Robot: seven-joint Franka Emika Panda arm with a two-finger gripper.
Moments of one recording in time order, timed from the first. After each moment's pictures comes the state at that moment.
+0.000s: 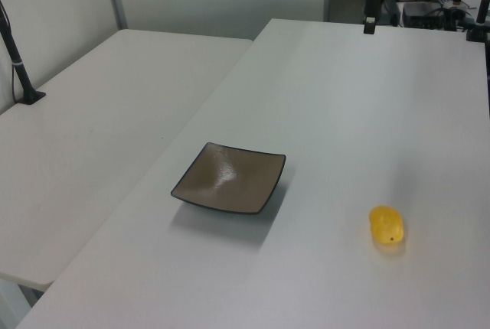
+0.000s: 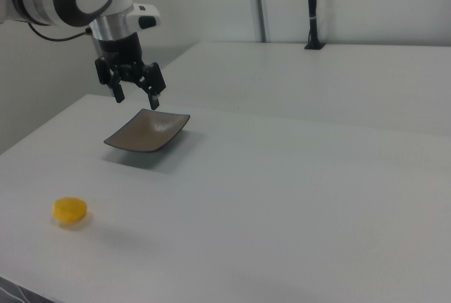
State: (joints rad) arm 0.12 -0.07 0.01 -1.69 0.08 1.68 -0.03
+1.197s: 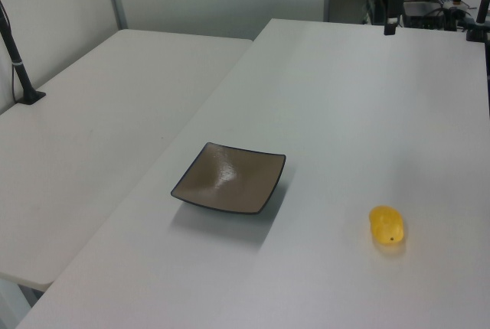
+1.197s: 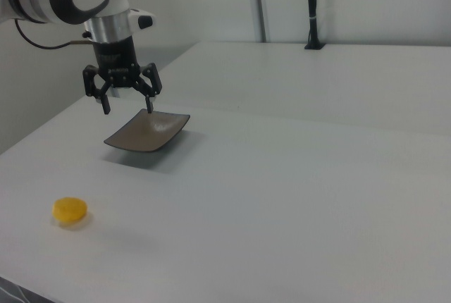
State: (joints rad) arm 0.12 -0.08 0.00 -1.69 0.08 1.59 -0.40
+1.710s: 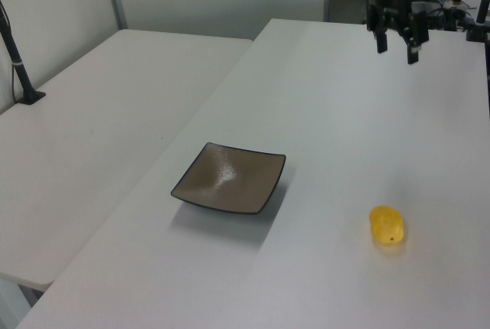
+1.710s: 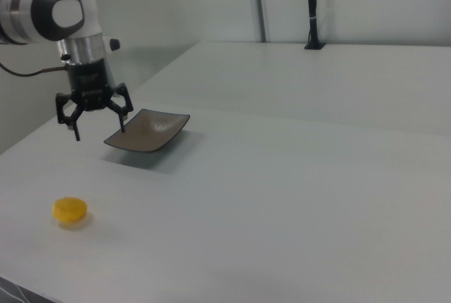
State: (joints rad) arm 0.13 -0.08 0.14 -1.78 0.02 1.53 -0.67
